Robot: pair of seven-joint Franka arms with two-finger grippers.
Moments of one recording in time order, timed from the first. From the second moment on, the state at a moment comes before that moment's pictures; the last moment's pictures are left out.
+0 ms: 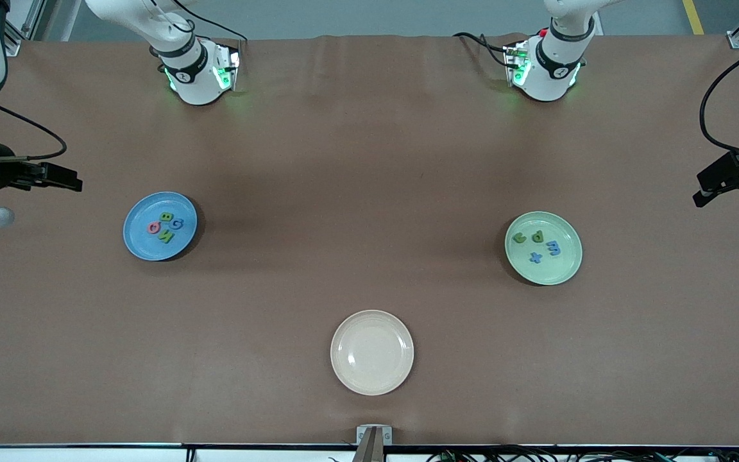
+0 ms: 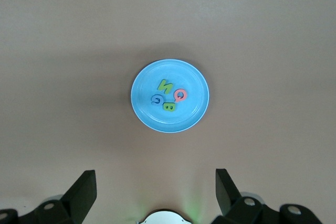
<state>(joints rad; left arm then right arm) 0.27 0.01 -0.24 -1.59 -0.03 1.78 0.08 0.28 0.12 -0.37 -1.57 0.03 1.46 -0.05</state>
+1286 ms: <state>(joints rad) -0.11 0.01 0.12 -1.59 -0.03 1.74 0.08 0.27 0.13 -0.36 -1.38 0.04 1.38 -0.05</state>
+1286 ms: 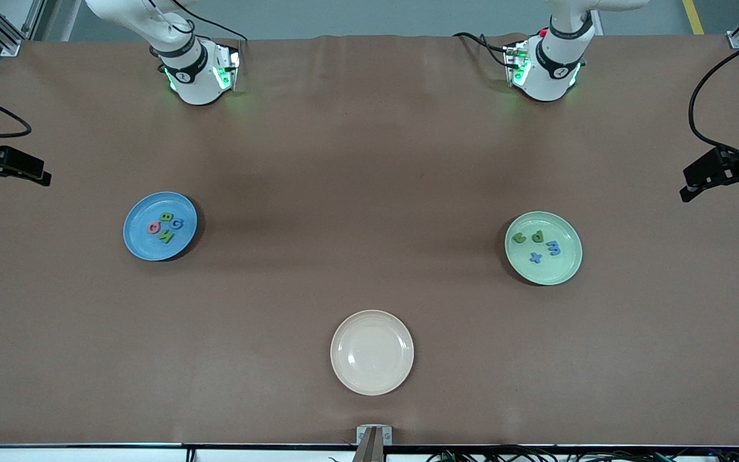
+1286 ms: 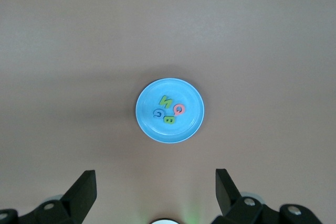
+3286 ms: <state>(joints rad) -0.11 -0.02 0.07 -1.58 -0.03 1.66 -0.02 0.01 0.03 -0.07 -1.44 0.05 1.33 -0.04</state>
